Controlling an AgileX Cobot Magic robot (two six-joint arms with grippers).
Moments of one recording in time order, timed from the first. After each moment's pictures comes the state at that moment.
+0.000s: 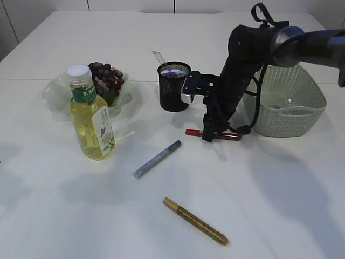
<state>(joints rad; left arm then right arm) -0.15 1.30 -0.83 -0.04 0.84 -0.05 0.28 2.41 -2.00 0.25 1.09 -1.15</state>
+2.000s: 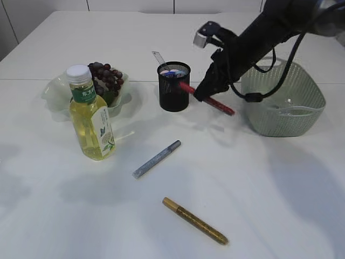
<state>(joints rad) -0.15 1.30 -0.83 -0.04 0.84 -0.04 0.18 2.30 -2.01 0.62 1.15 -1.22</state>
